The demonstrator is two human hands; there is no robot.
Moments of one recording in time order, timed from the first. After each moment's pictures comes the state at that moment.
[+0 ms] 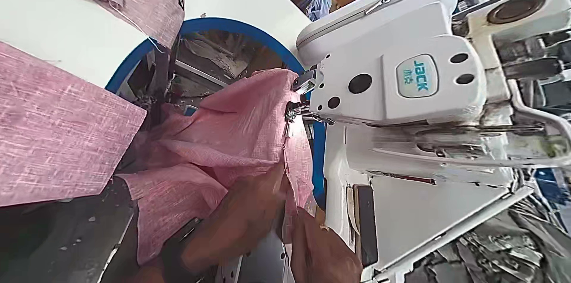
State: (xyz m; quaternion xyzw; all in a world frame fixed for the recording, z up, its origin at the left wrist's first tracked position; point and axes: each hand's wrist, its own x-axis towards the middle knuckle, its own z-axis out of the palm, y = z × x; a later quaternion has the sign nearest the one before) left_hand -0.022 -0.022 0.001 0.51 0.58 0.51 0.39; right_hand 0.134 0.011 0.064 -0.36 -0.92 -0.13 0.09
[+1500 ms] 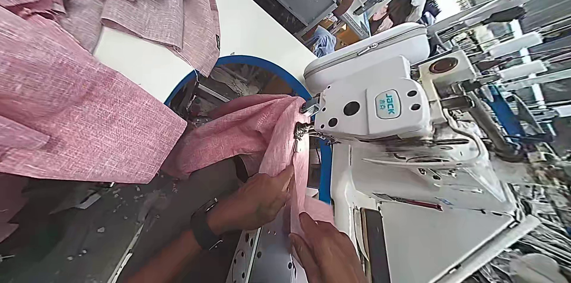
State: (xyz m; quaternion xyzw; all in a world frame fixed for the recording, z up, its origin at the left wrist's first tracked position) left_hand -0.048 -0.010 -0.001 0.57 0.50 0.45 0.48; right_hand 0.128 0.032 0.100 -0.32 -0.93 0.09 -0.16
